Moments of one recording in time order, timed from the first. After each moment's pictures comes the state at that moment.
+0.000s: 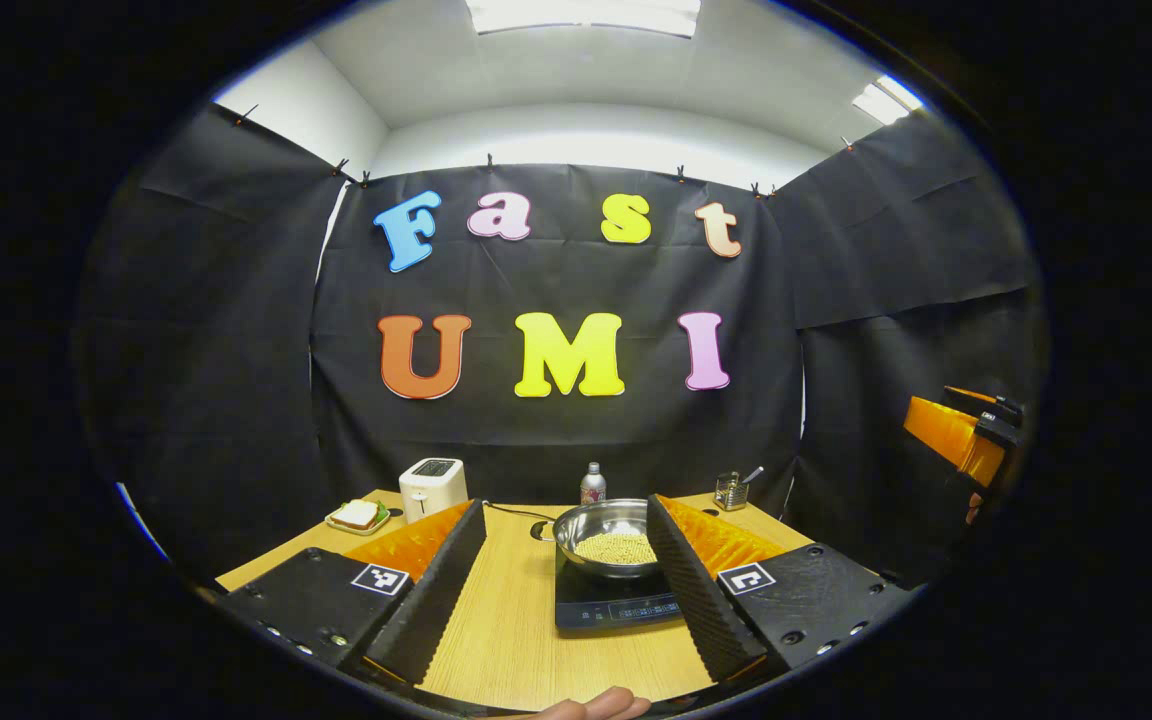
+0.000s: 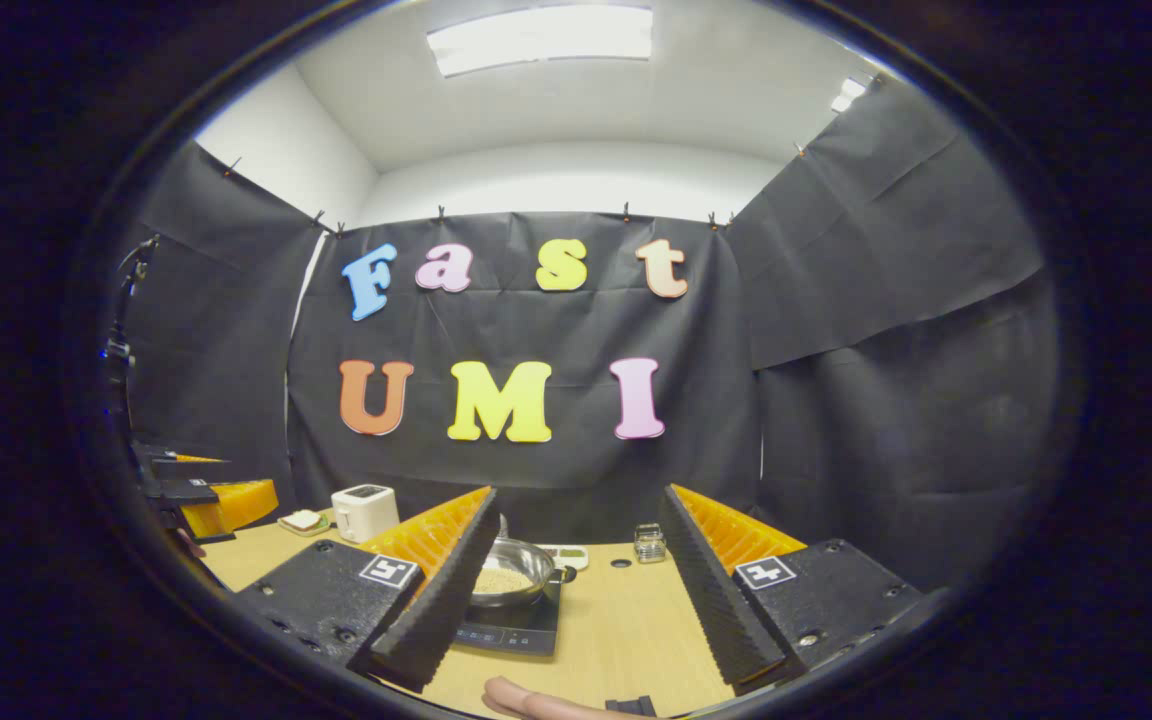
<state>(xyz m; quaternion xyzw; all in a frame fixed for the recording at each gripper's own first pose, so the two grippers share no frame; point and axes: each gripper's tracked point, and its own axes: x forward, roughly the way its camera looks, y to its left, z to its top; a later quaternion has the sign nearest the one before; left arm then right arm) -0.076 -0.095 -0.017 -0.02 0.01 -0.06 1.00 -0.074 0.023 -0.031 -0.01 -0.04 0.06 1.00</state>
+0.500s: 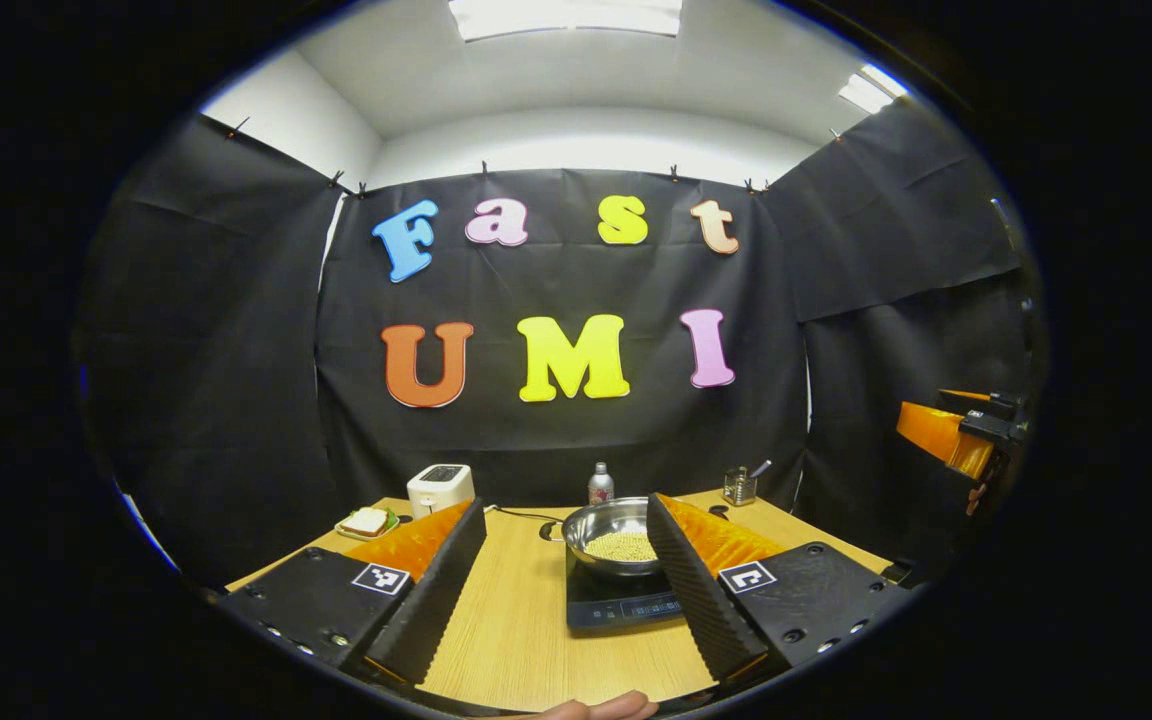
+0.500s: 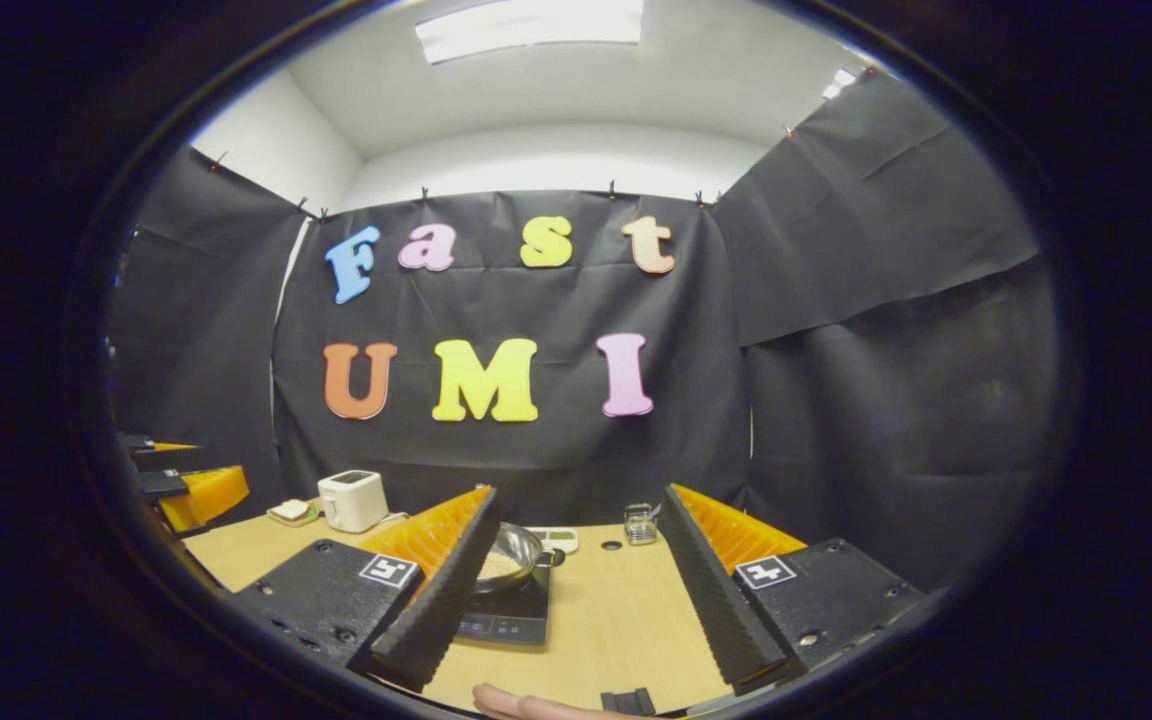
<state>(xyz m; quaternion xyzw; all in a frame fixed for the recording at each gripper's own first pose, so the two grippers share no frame) -0.076 -0.087 -0.019 0.00 -0.01 -0.04 1.00 -0.054 0.008 -0.054 0.00 0.00 0.04 1.00</state>
